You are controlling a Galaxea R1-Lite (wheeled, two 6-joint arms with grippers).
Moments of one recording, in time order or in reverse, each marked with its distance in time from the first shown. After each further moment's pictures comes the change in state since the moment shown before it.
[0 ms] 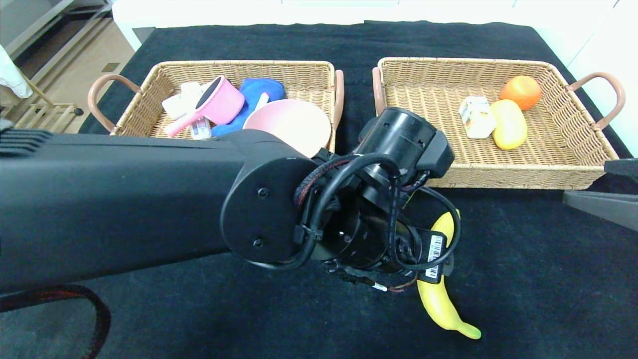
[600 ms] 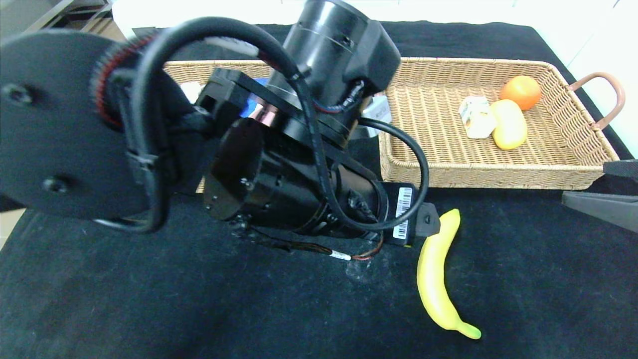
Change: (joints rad) left arm 0.035 -0.172 0.010 0.051 0.006 0.011; right arm 0.001 0.003 0.003 0.000 -0.005 0.000
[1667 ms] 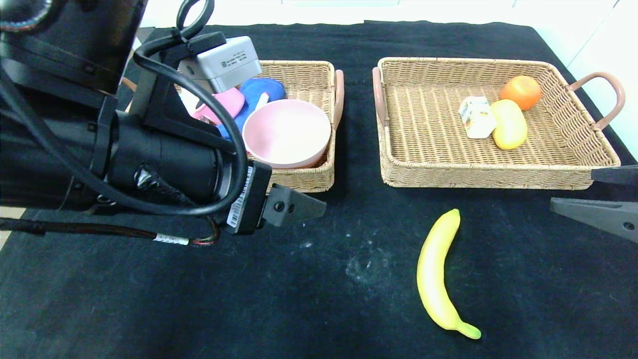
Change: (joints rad) left arm 0.188 -0.314 0.203 0.057 -0.009 0.307; right arm 0.007 0.029 0.008 0.001 -0.004 -0.001
